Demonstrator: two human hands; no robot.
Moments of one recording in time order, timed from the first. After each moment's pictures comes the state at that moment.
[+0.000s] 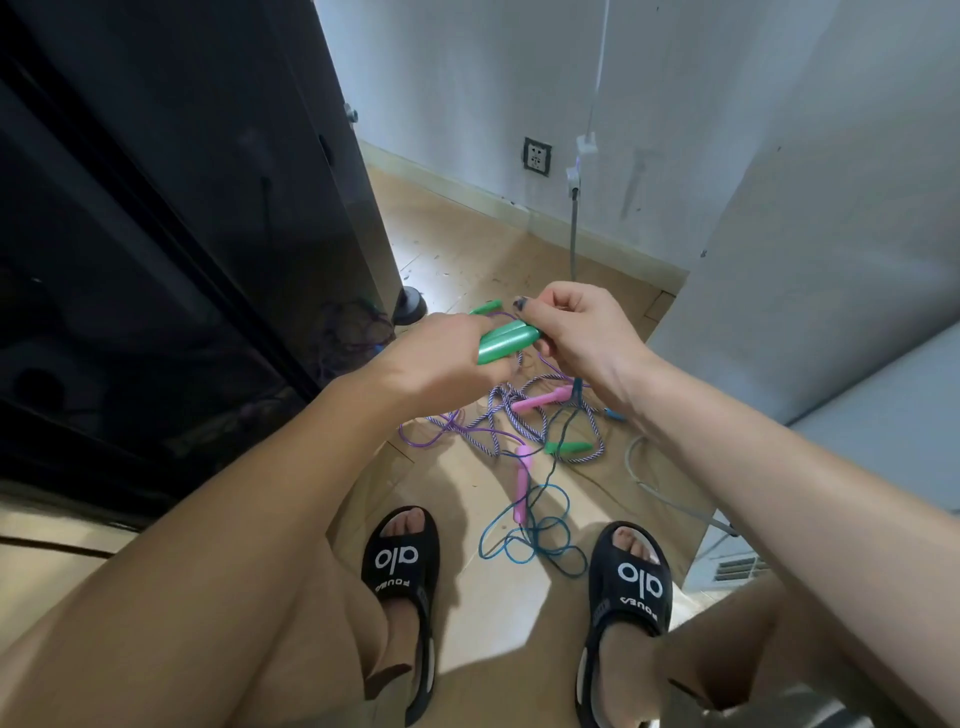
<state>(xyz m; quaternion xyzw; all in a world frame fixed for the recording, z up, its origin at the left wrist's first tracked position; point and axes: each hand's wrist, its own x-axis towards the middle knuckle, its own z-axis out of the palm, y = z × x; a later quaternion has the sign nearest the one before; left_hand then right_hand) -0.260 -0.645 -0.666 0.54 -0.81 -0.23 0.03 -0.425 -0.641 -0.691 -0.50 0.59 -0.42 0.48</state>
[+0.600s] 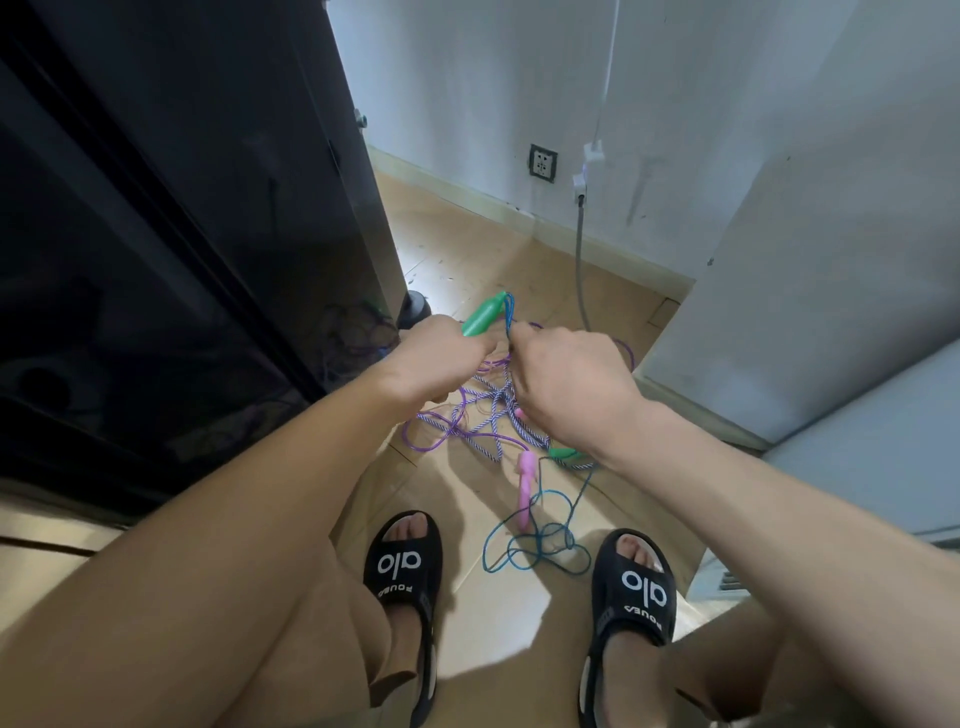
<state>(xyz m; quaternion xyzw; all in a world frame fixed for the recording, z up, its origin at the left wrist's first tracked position) -0.256 -0.670 -0.697 0.66 -0.61 -0.40 0.15 -0.401 -0.618 -0.692 -0.79 0.61 -0.02 -0.04</state>
